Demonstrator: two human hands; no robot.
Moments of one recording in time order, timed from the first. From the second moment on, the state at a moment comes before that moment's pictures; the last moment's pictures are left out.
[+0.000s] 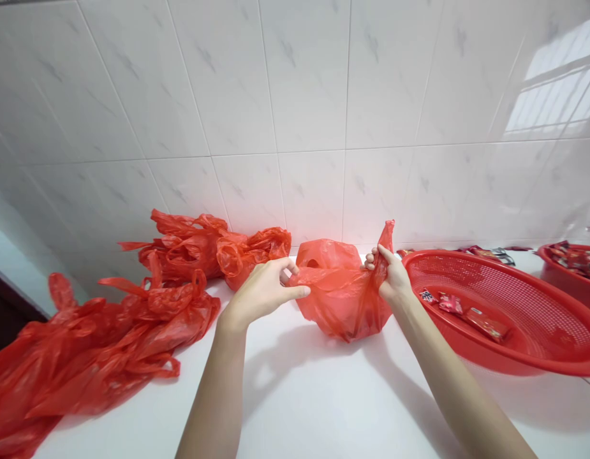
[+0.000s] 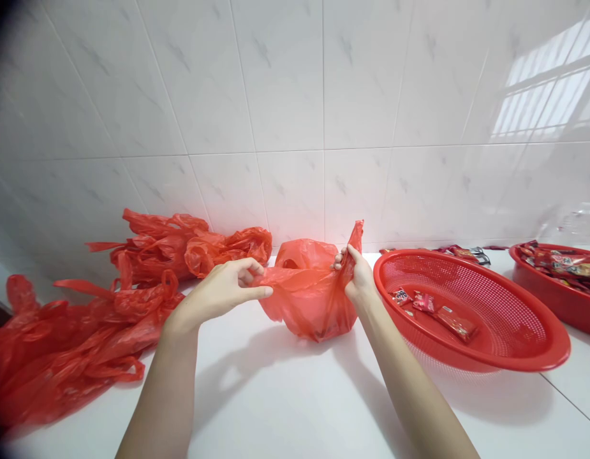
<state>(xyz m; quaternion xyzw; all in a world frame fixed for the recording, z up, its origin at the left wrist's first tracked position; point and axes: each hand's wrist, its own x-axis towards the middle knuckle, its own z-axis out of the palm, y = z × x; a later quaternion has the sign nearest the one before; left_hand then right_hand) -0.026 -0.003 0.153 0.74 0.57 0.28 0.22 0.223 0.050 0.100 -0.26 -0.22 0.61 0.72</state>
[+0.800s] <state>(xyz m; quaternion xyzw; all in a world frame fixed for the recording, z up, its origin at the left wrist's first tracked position) -0.012 0.054 0.118 0.64 0.37 0.60 0.32 0.224 0.049 0.100 -0.26 -0.23 0.63 0.70</state>
